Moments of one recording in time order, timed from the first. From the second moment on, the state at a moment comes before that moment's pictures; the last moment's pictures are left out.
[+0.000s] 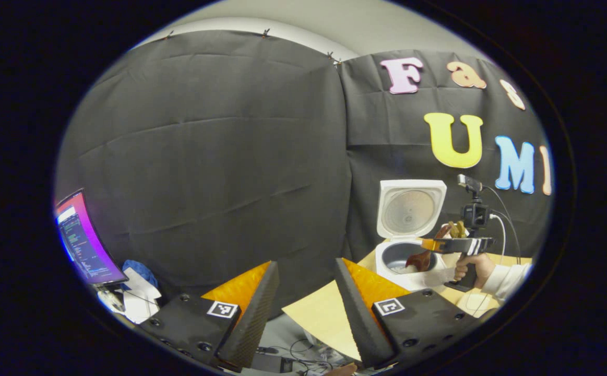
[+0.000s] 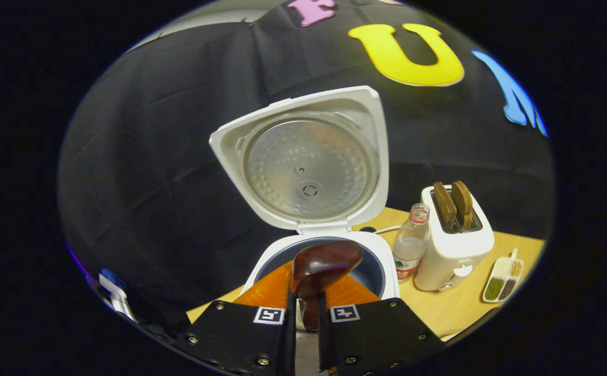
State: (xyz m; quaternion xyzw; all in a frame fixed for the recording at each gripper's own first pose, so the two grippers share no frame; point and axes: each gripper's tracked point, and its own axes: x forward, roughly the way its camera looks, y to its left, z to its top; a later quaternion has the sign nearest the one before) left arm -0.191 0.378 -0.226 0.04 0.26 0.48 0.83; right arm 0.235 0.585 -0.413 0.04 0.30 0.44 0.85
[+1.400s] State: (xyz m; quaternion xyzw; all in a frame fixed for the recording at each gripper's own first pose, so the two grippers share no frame) left arm -0.241 0.379 -0.197 0.03 0.24 0.49 0.84; right arm 0.262 0.507 -0.371 0.20 0.34 0.33 0.86
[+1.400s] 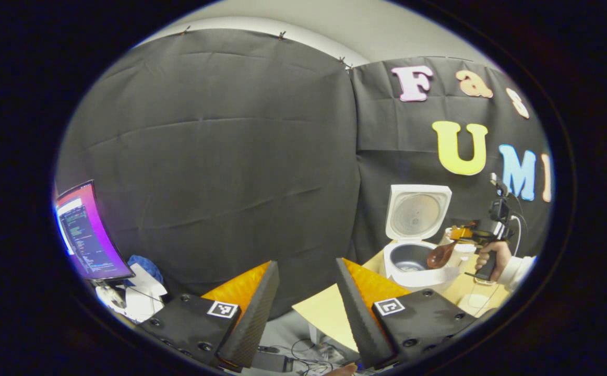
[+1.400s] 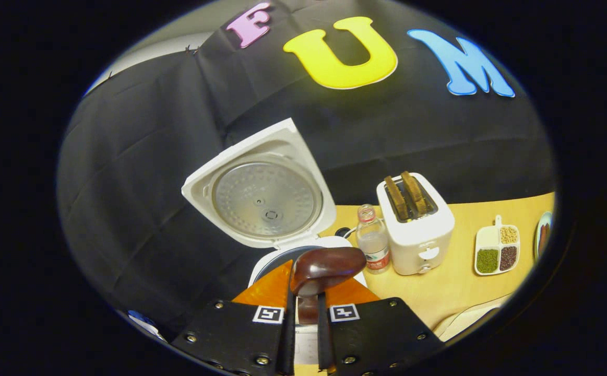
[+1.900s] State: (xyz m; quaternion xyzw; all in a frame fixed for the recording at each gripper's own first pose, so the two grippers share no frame) left arm -0.245 0.363 -0.196 -0.01 0.20 0.43 0.88; right arm 0.220 0.384 -0.311 0.26 0.34 0.27 0.86
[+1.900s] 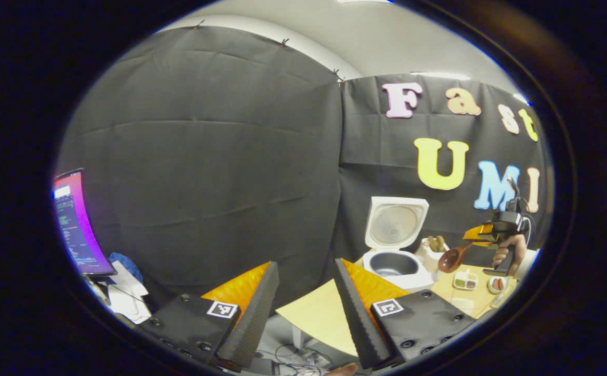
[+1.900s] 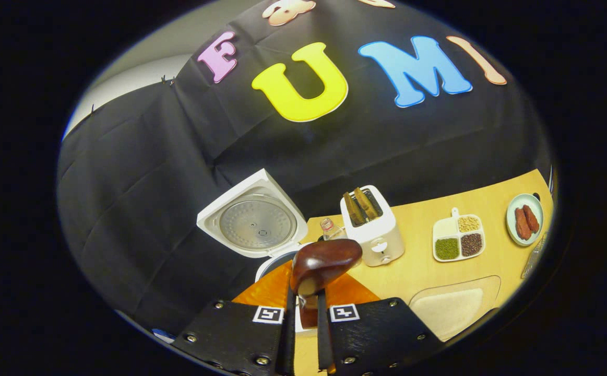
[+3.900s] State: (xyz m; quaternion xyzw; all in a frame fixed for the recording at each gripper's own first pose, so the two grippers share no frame) left arm -0.073 0.122 -0.227 0.05 0.28 0.38 0.88; right arm 0.266 -0.095 -0.557 0.23 0.38 -0.02 0.90
